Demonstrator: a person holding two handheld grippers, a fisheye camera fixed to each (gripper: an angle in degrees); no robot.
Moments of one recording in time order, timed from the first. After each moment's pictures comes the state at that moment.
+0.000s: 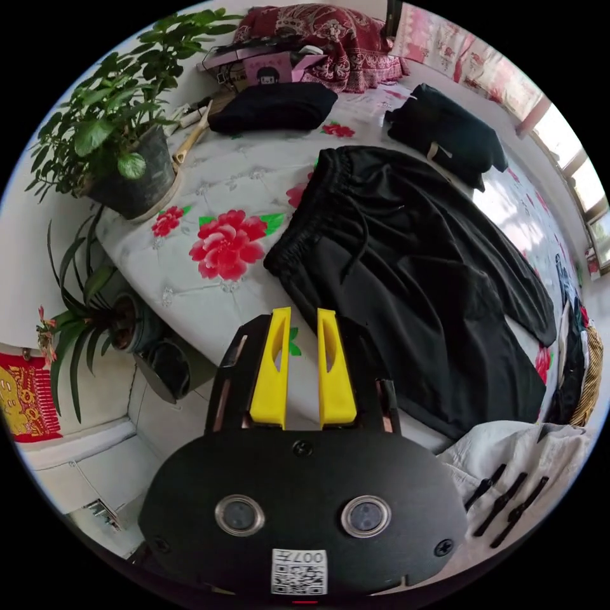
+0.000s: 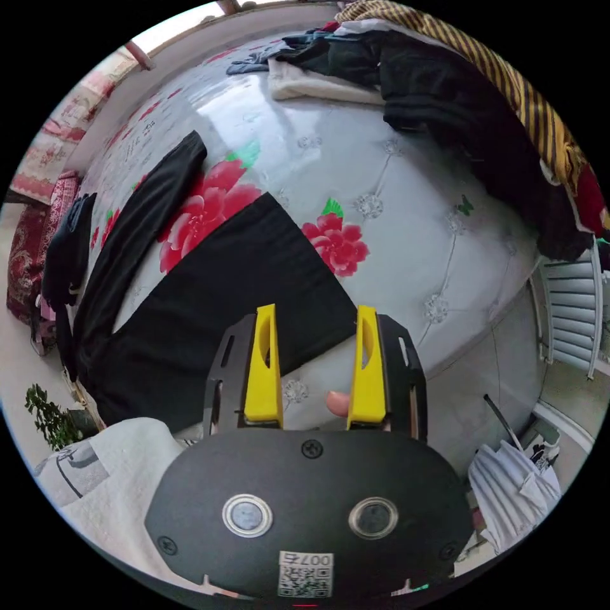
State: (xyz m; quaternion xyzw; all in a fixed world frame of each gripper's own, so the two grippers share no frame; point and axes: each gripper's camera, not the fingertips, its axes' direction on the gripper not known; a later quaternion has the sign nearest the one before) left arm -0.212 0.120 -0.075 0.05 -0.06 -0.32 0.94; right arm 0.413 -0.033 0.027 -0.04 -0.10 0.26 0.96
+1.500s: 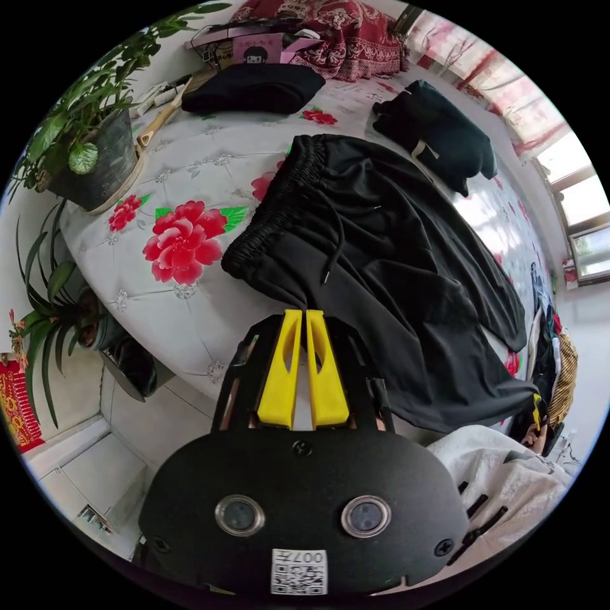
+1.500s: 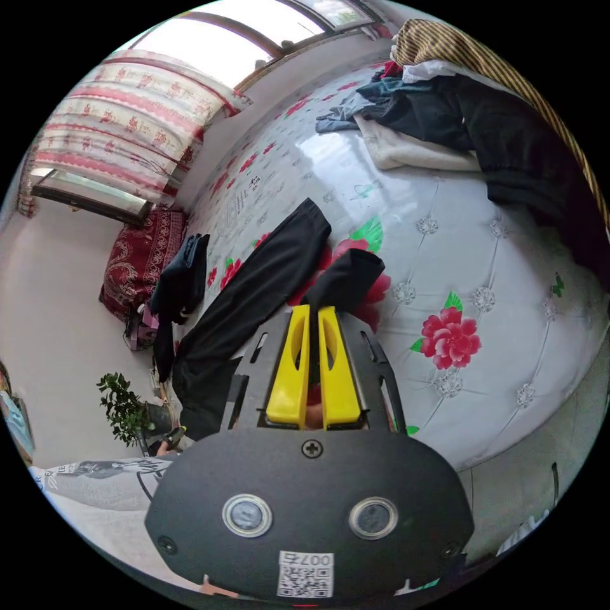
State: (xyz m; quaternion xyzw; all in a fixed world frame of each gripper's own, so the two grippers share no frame) left arm -0.255 0.107 -0.084 0.06 0.02 -0.32 0.95; right arm 0.456 -0.045 -0.002 0.13 -0.30 0.21 0.92
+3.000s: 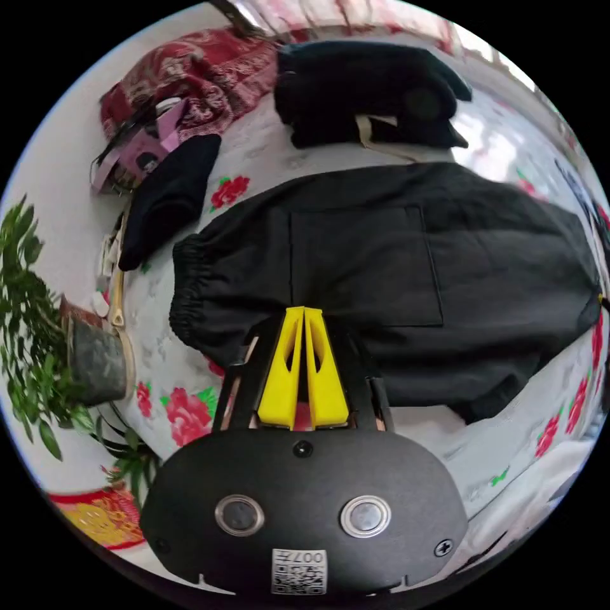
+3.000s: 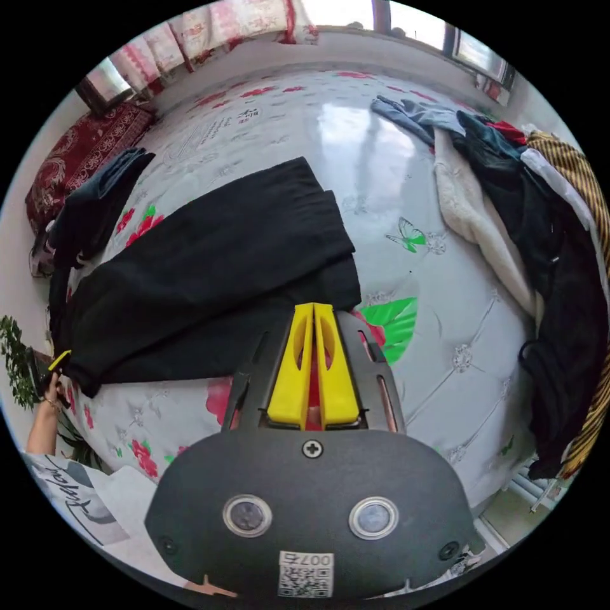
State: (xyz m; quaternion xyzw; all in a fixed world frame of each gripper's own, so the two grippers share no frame) left arm -0.196 -0.071 -0.022 0.02 -0.17 -0.08 0.98; right arm 0.356 -0.210 0.076 0.05 -0.09 0.08 0.99
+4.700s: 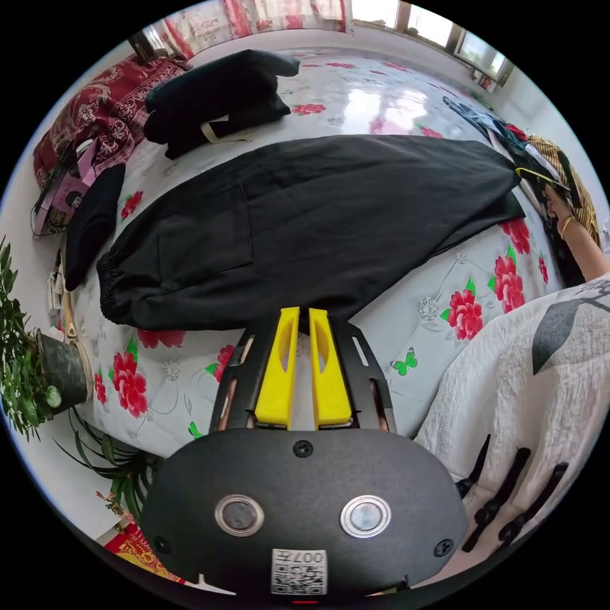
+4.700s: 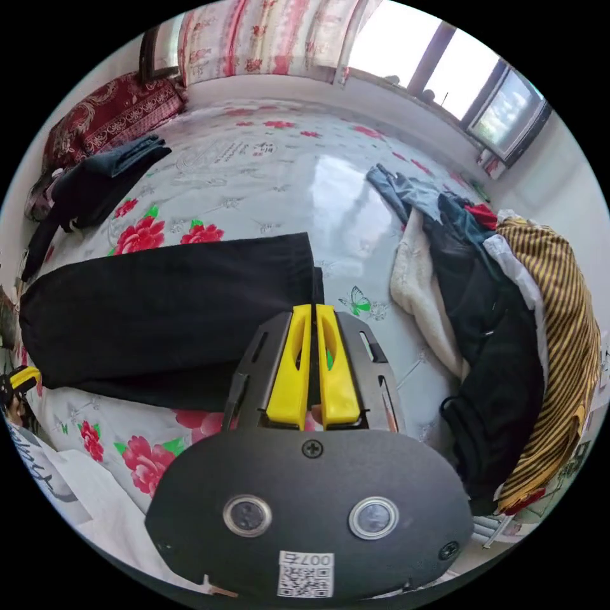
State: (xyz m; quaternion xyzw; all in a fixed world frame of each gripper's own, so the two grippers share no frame) left arm -0.089 -0.040 -0.060 0.03 -0.04 0.02 1.00; right arm 0.305 -0.214 -0.022 0.17 0.04 -0.03 0.98
